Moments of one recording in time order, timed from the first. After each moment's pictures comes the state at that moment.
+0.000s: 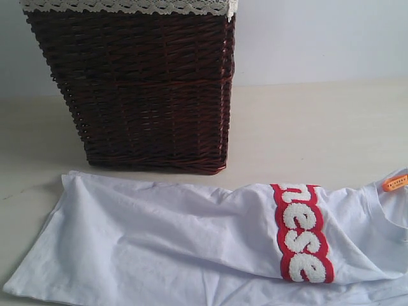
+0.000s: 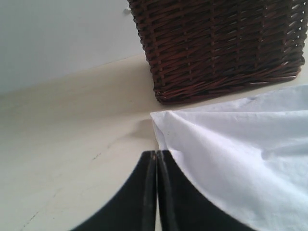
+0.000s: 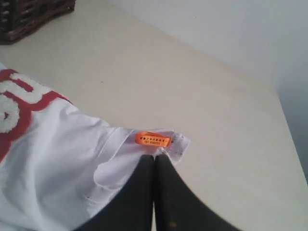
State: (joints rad) left arm -0.09 0.01 0.00 -0.32 0.37 0.48; right arm -0.32 0.40 -0.27 0.66 0.57 -1.21
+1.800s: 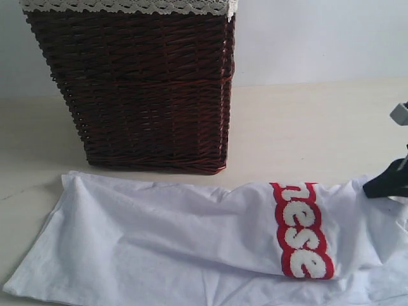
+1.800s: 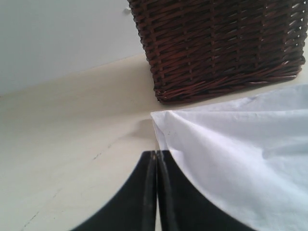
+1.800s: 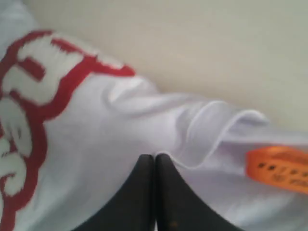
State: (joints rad) left arm -0.09 0.01 0.00 -0.32 0.37 0.48; right arm -0.32 1.74 -0.83 0.93 0.84 -1.40
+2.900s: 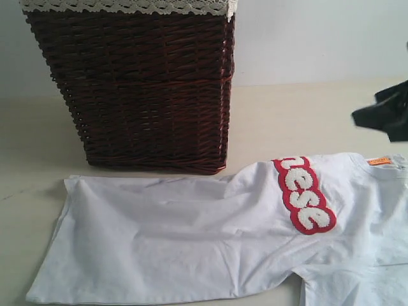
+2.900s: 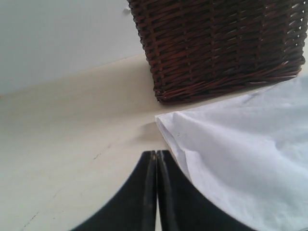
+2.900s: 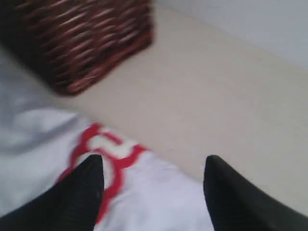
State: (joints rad) left arm -0.09 0.01 0.00 -0.32 0.37 0.48; right arm -0.22 1.46 -0.83 1.14 0.79 -1.80
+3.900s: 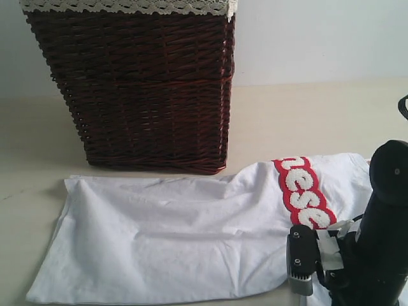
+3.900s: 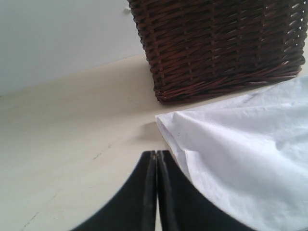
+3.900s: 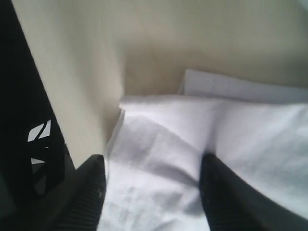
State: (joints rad) left arm -0.09 0.01 0.00 -0.32 0.37 0.48; right arm 0.41 1.70 -0.61 0.36 0.86 -1.11
